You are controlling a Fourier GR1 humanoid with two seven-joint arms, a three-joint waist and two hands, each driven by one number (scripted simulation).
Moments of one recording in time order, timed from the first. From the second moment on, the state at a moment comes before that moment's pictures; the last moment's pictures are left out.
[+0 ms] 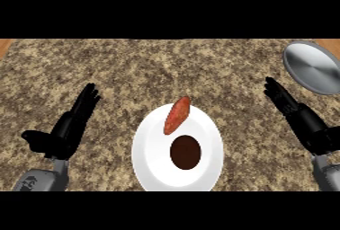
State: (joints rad) left arm -0.12 0.32 -0.17 -1.48 0.26 0.07 -0.07; right arm -0.16 -0.54 0.21 -1.53 -0.26 0.06 -0.04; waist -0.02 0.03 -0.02
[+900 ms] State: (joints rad) left arm -0.20 0.35 -0.06 -1.46 0.19 0.20 0.03; right arm -0.15 -0.56 0.29 -1.61 -0.02 0.11 -0.37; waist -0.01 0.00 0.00
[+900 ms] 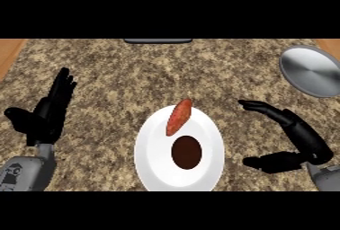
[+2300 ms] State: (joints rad) left arm -0.23 0.30 -0.01 -1.45 0.13 0.16 0.06; right arm -0.58 -0.49 0.35 -1.97 -0.02 0.50 0.47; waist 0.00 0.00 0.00
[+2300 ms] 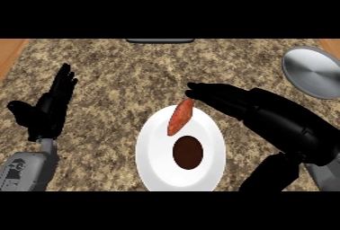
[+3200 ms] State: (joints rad) left arm -0.22 0.26 0.03 -1.46 0.09 0.12 0.06; right arm -0.52 -0.30 0.44 -1.83 0.30 0.57 0.54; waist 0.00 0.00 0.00
